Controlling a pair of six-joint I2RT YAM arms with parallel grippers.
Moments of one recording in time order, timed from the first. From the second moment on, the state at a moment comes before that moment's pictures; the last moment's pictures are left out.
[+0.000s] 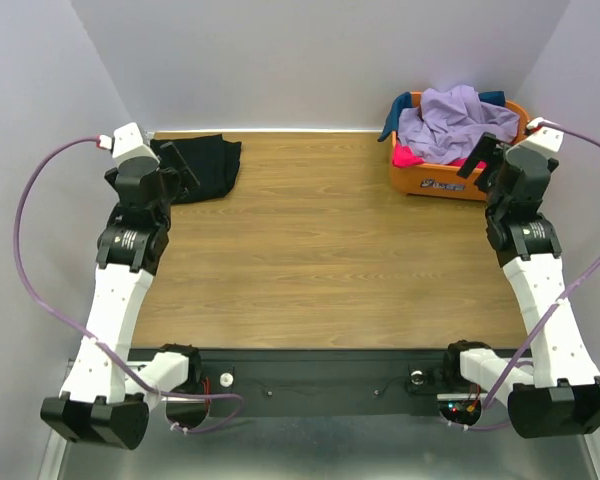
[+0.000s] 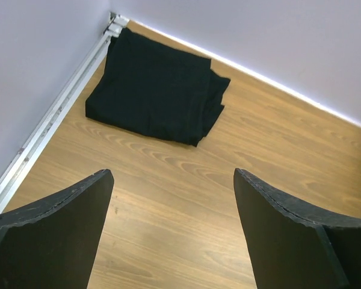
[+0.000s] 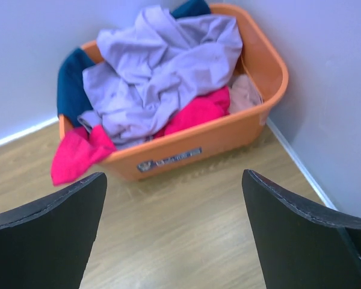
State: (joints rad) left arm -0.14 0.97 1.20 -0.48 -0.36 -0.37; right arm 0.04 1.03 1.16 -0.32 0.44 0.25
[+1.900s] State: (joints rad) left arm -0.14 1.15 1.28 -0.62 -0.41 -0.63; right arm -0.18 2.40 2.22 -0.39 0.28 0.35
